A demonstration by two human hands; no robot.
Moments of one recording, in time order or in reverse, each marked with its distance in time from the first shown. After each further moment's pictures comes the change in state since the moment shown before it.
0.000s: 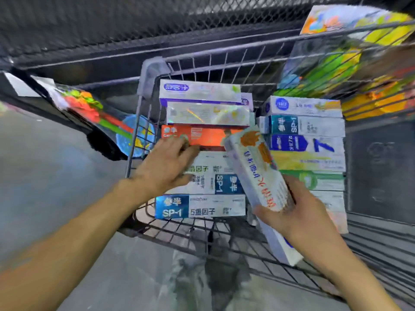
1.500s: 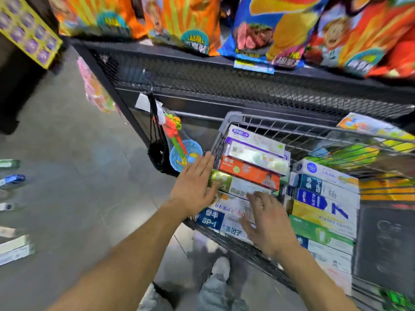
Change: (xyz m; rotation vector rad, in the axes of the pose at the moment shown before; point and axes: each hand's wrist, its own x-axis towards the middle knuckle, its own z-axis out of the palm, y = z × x) left_hand -0.086 0.005 -0.057 -0.234 -0.008 -0.526; right_hand 0.022 -0.053 0.087 -1.051 -0.040 -0.574
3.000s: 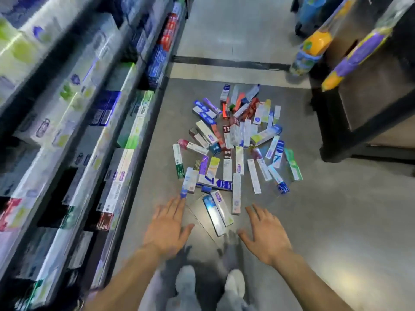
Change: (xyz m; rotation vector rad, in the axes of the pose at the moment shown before) left_hand -0.678 -0.657 0.061 -0.473 0.212 -1.620; right_hand 0.173 -1.029 0.227 -0.603 -0.415 -1.316
